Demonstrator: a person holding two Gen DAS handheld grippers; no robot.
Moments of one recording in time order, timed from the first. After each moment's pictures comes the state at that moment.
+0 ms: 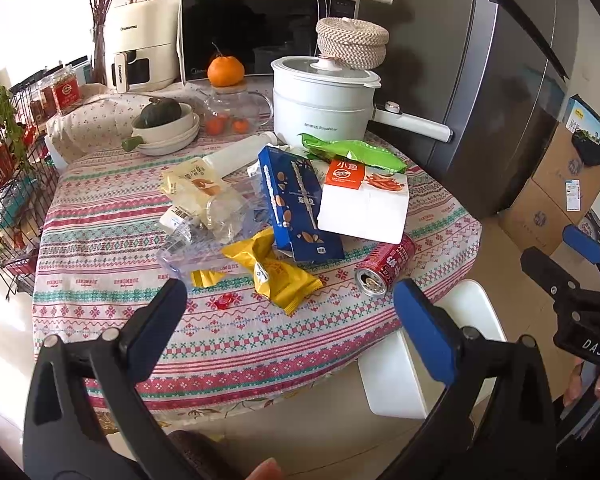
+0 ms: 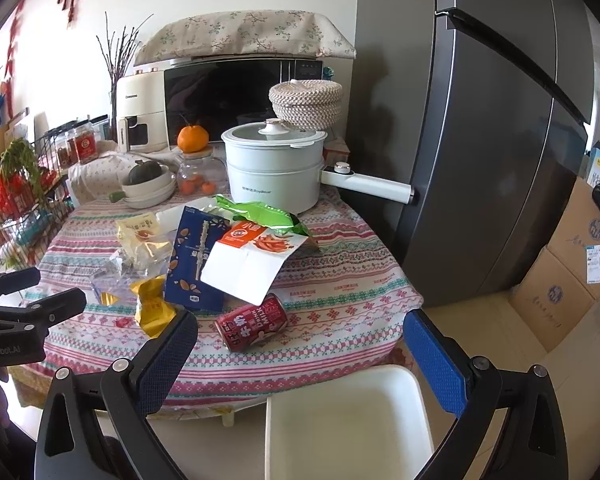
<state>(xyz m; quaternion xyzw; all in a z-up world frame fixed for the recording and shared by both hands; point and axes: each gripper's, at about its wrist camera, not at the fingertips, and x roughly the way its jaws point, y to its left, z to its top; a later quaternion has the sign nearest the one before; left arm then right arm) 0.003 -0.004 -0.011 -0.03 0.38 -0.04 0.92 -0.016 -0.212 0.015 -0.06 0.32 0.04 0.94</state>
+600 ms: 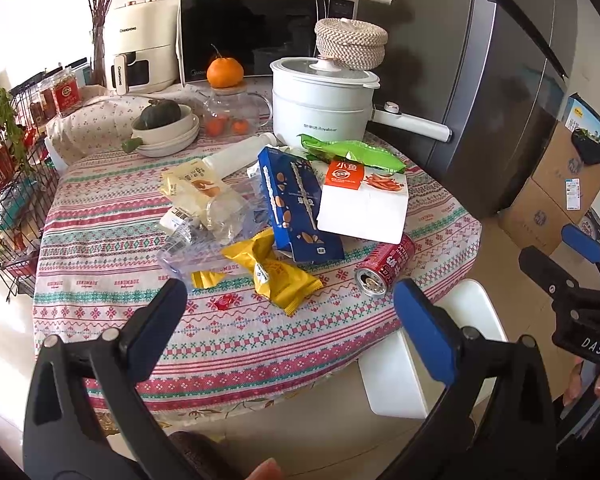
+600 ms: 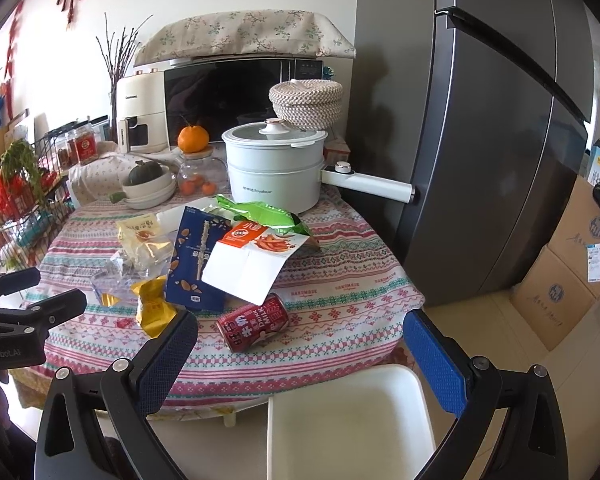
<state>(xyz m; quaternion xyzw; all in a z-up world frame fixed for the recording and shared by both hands) 0.001 -0.003 -0.010 -0.02 0.38 -0.04 0.92 -0.017 -0.211 0.015 -0.06 0.32 0.04 0.94</state>
